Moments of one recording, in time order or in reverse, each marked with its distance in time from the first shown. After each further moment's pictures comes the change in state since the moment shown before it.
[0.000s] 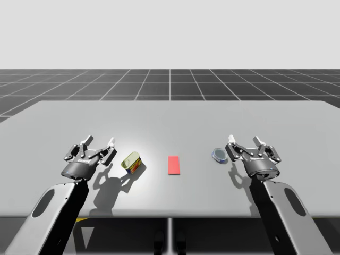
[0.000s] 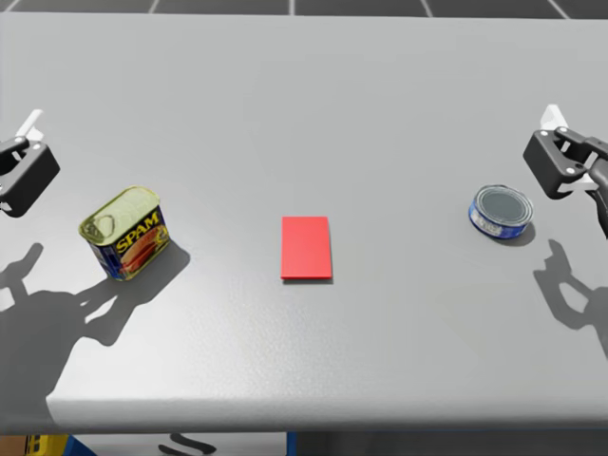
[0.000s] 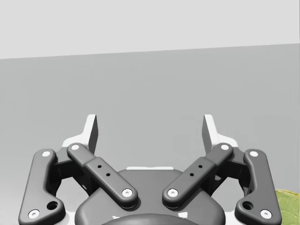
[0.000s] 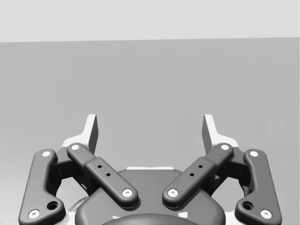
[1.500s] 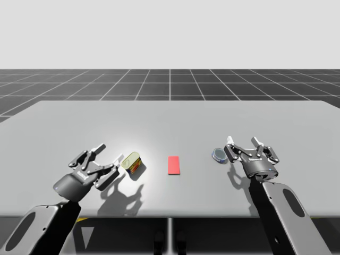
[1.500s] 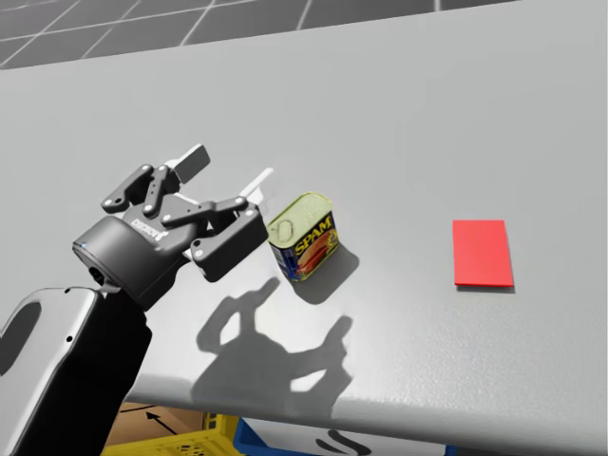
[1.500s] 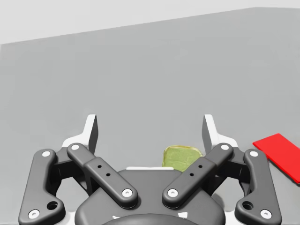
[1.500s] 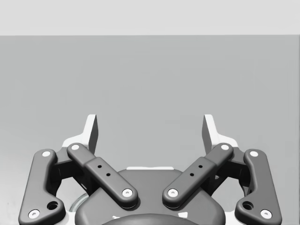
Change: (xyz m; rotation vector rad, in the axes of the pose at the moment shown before) left arm 0.017 -0.019 0.042 -0.373 0.062 0.052; right arm -0.002 0.003 0.002 0.017 0.012 0.008
